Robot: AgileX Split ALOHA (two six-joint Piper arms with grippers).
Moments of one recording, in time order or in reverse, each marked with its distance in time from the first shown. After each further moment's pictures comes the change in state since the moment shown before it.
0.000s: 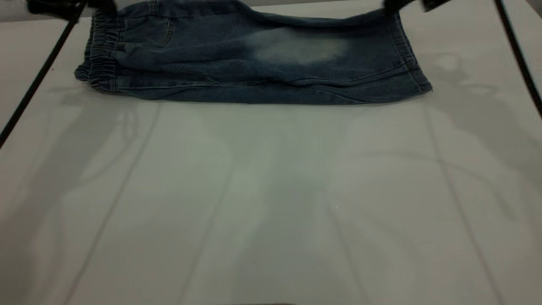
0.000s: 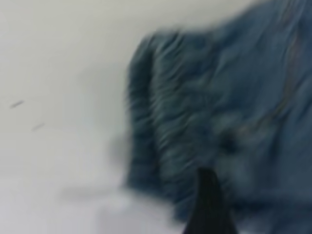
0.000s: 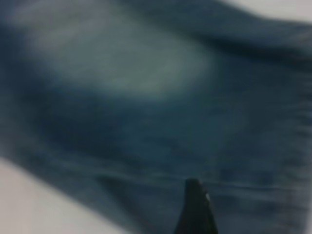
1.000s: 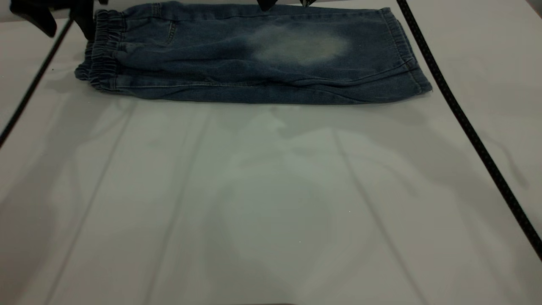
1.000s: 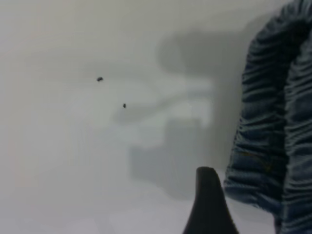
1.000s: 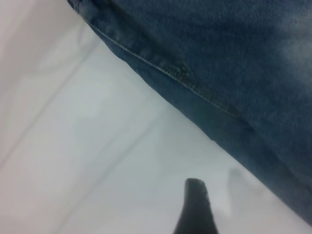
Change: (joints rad) left arm 0.050 0.263 -0.413 0.008 0.395 0.083; right arm 0.246 0.010 -0.203 0.005 0.242 0.110
